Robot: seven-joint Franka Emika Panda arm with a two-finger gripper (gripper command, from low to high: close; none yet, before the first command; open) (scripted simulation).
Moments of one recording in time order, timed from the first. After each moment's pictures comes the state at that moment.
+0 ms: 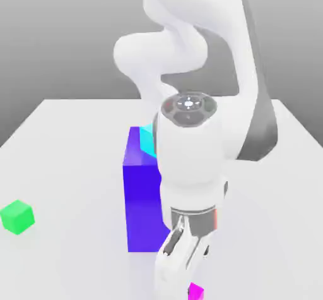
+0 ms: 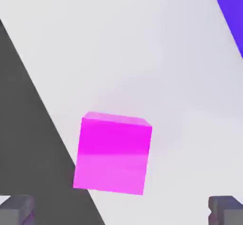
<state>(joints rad) 0.31 0.36 -0.21 -2.34 0.19 2.69 2.86</state>
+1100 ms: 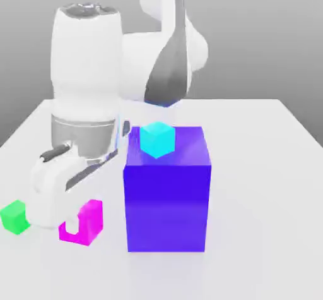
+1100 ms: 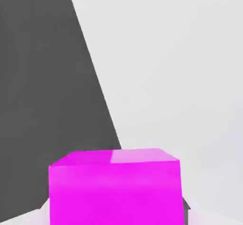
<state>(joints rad) 0.14 0.00 -0.41 -2.42 -0.12 2.60 2.47</state>
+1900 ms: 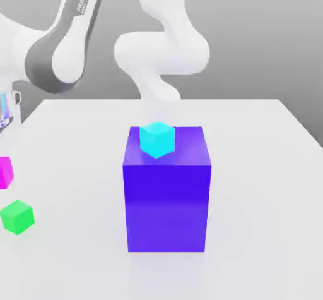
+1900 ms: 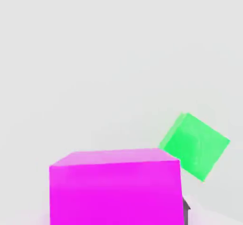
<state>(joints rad) -0.15 0.01 -0.64 -2.55 0.03 2.61 1.42</state>
